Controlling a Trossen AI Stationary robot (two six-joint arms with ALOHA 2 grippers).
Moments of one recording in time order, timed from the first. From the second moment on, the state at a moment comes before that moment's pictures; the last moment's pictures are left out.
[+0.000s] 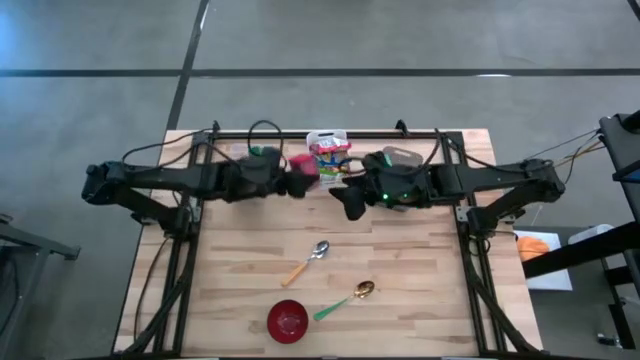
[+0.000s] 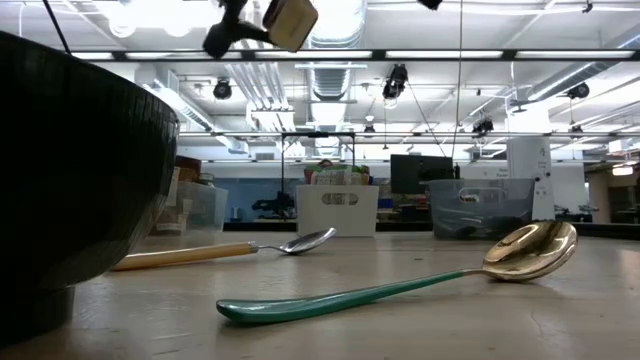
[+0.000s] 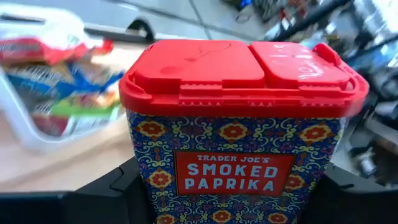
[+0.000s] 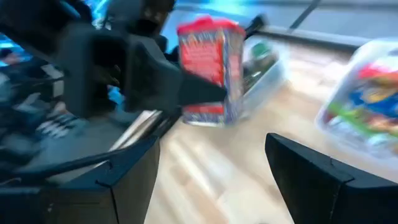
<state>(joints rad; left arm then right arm) 0.00 1.30 1.14 -0.27 -0.37 -1.05 0.14 1.44 1.48 -0.52 0.43 0.91</state>
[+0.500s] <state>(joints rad) 0.03 1.45 1.34 -0.28 -0.32 -1.11 0.17 1.58 1.71 -0.72 0.63 0.87</state>
